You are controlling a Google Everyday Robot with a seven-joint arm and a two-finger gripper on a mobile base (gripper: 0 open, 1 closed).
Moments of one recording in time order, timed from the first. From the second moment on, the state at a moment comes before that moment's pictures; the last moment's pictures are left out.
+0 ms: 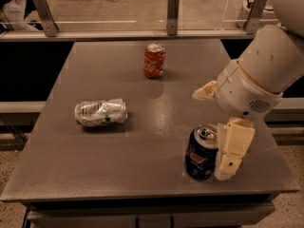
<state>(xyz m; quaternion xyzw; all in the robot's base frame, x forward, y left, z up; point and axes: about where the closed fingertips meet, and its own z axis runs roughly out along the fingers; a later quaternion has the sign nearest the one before) 0.390 -0.111 0.896 -0.71 0.68 0.13 0.14</state>
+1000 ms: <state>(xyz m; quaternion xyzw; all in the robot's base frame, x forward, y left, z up) 0.388 -0.110 0.904 -0.71 0.67 0.13 0.16</state>
